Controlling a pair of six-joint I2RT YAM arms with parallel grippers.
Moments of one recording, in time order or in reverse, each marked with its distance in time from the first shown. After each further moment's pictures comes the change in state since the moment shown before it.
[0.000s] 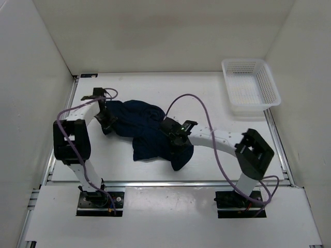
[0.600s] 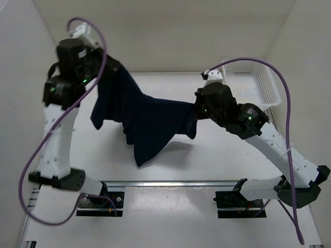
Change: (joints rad) left arm -0.188 -0.421 0.784 -0.130 0.052 0.101; right arm -0.065 -0.482 0.419 -0.219 0.247 -0.107
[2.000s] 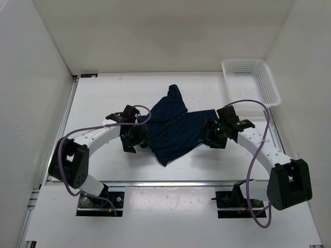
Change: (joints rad) left arm -0.264 0.105 -1.077 0.198 0.105 -0.156; right arm -0.578 0.000 -0.786 0.278 -0.650 0.139
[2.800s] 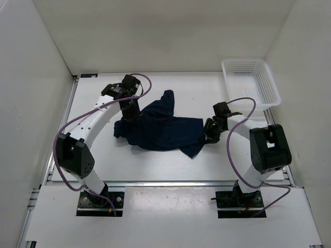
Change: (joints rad) left arm 0.016 0.132 0.546 -0.311 -0.265 0.086; right arm -0.103 0.377 0.068 0.143 -0.017 -0.002
